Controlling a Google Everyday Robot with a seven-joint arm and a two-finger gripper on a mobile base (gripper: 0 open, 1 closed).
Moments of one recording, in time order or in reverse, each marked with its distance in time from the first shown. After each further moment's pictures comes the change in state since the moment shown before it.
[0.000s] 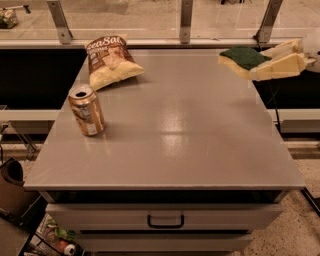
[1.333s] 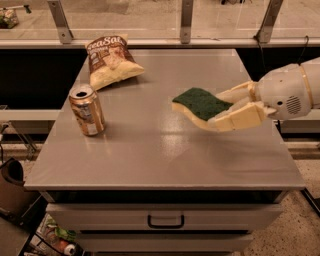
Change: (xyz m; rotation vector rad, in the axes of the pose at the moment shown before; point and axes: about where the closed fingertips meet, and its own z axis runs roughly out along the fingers) arm 0.009 0.158 0.063 -0.183 0.038 -0.047
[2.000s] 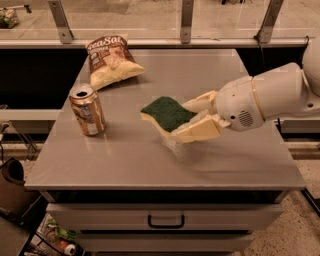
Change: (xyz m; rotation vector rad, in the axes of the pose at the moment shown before) arm -0.017 0.025 0.069 0.016 0.026 -0.065
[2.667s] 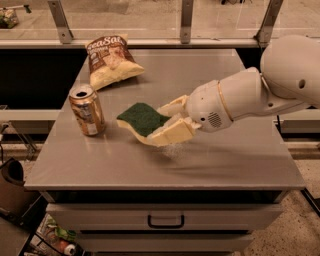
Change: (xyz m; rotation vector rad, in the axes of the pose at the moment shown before) arm -0.016 0.010 0.052 -0.097 -0.018 -0.020
